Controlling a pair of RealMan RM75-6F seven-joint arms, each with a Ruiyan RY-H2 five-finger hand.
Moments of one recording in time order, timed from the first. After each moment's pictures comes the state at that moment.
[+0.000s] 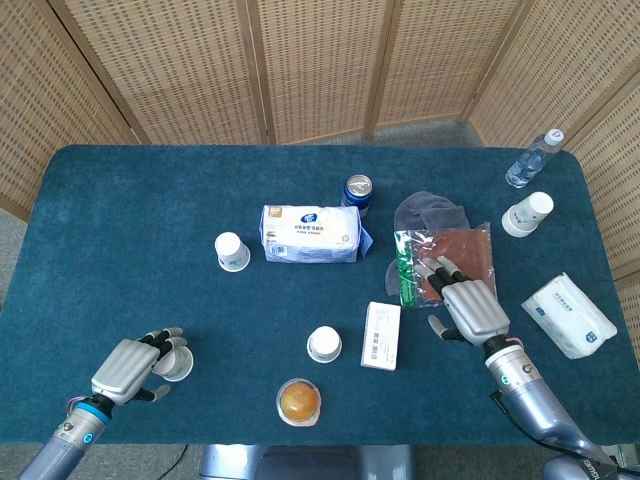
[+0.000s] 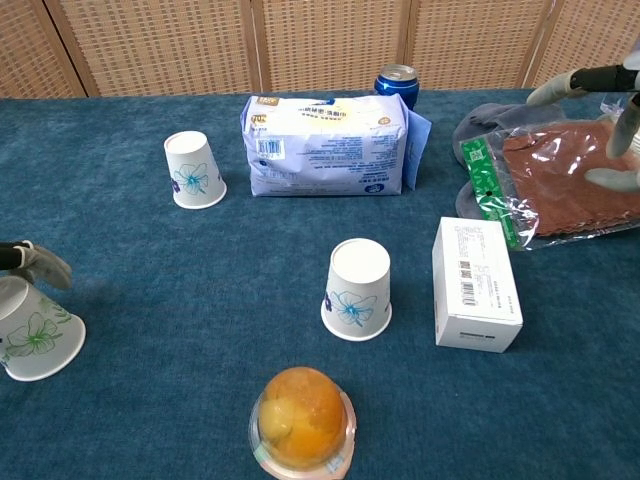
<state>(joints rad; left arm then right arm) -0.29 -1.23 0.10 -1.78 1.47 1.09 0.27 0.57 -1.09 0.07 -1.93 -1.17 1.07 -0.27</state>
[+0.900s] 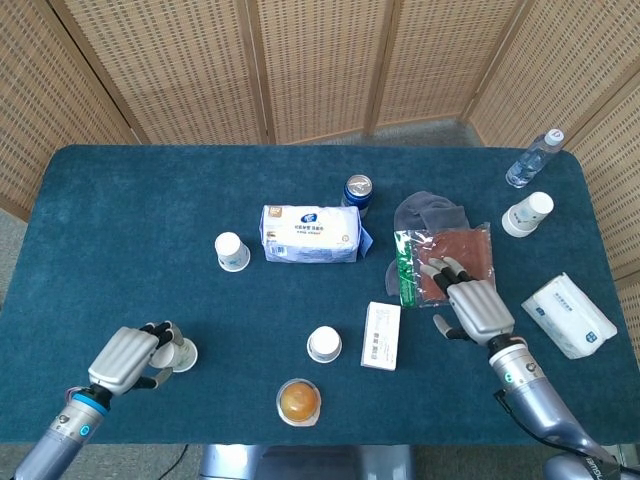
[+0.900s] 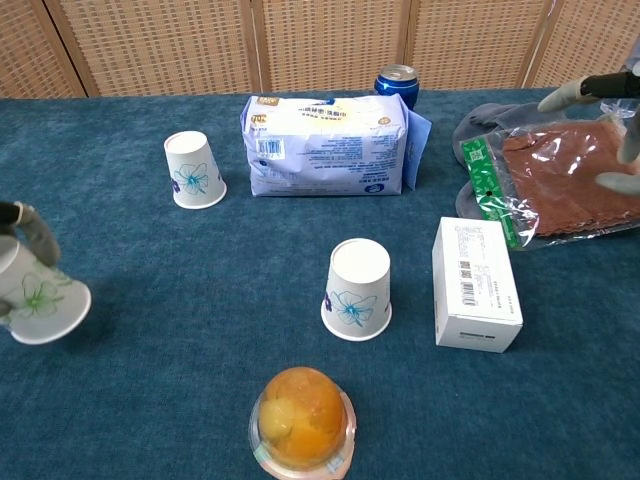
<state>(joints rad) -0.32 -1.17 0.06 -1.85 1.48 1.13 0.24 0.55 -1.09 0.09 -1.92 -1.15 1.05 -0.26</state>
